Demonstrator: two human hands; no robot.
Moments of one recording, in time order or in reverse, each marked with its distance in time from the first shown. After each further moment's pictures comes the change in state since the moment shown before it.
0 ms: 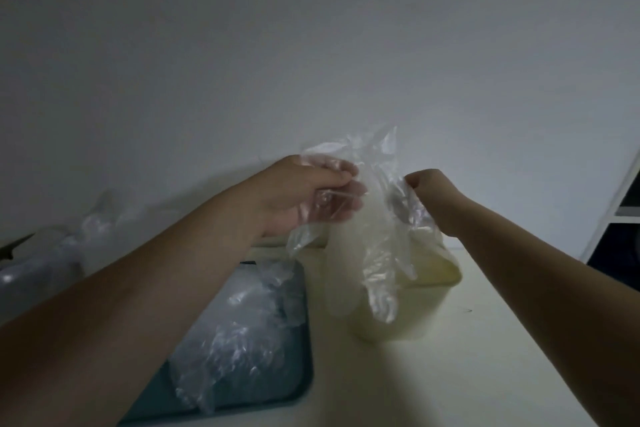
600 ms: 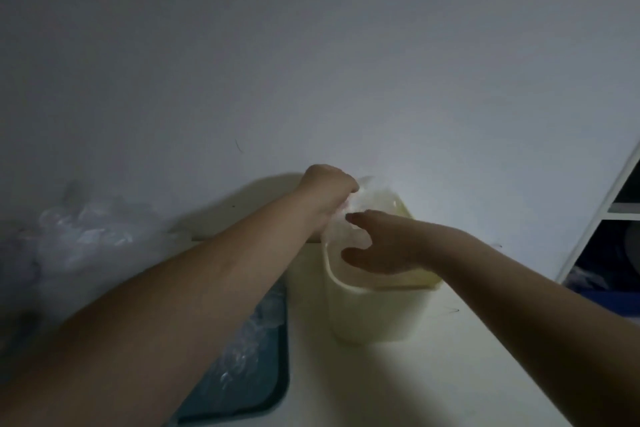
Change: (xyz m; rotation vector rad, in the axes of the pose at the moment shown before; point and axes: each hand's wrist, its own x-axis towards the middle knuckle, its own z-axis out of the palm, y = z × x) left_hand 0.108 -0.056 0.037 0.357 0.381 -0.058; right_hand -0.038 0.000 0.032 -0.745 -0.483 -0.199
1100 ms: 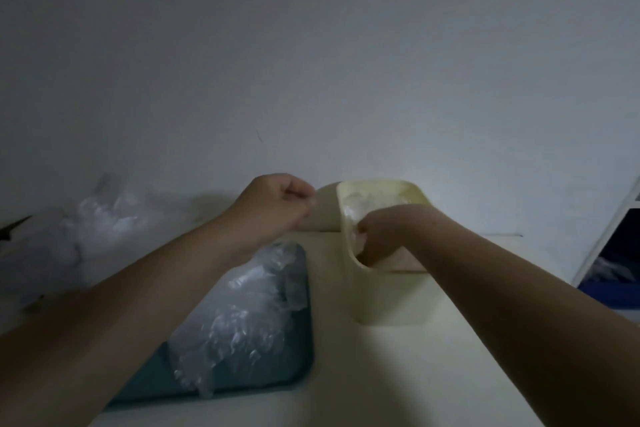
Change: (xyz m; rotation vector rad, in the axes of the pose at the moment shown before) left_hand -0.083 -0.045 -0.102 0.057 0.011 0.133; right_hand 0.037 -0.030 0.007 -0.353 -0.239 0.158
